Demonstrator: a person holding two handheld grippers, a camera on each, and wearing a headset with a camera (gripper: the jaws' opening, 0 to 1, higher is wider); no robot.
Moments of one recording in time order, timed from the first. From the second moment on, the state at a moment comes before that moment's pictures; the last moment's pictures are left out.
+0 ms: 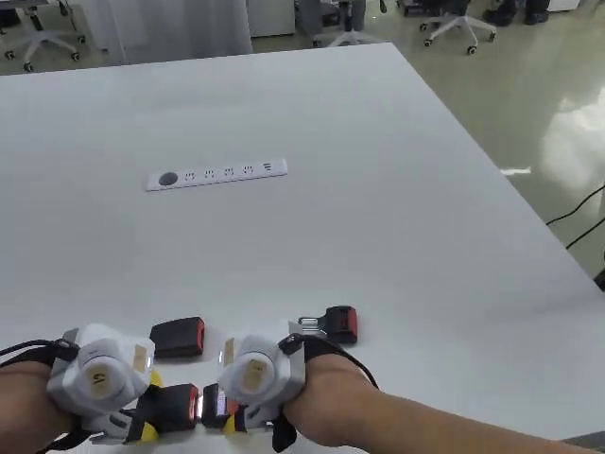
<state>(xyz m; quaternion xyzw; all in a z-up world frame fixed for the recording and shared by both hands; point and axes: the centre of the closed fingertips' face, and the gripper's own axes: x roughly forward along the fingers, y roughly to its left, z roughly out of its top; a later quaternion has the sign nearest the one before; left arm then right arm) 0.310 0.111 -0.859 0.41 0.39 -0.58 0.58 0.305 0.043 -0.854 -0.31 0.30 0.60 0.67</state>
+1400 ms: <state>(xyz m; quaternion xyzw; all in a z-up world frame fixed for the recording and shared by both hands) 0.310 0.111 -0.859 0.41 0.41 -0.58 0.57 0.304 0.043 -0.854 -0.32 0.31 0.61 0.65</state>
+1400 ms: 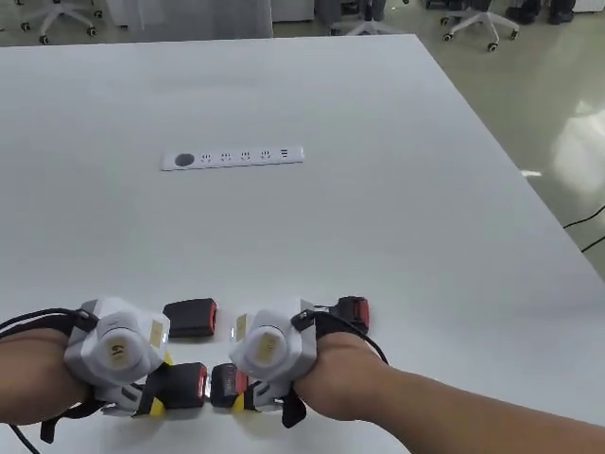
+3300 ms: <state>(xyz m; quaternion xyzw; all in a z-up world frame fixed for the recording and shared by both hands) 0.407 0.101 -0.842 0.39 0.41 -0.53 0.63 0.393 -0.134 -0.840 -0.34 0.34 0.54 0.70</state>
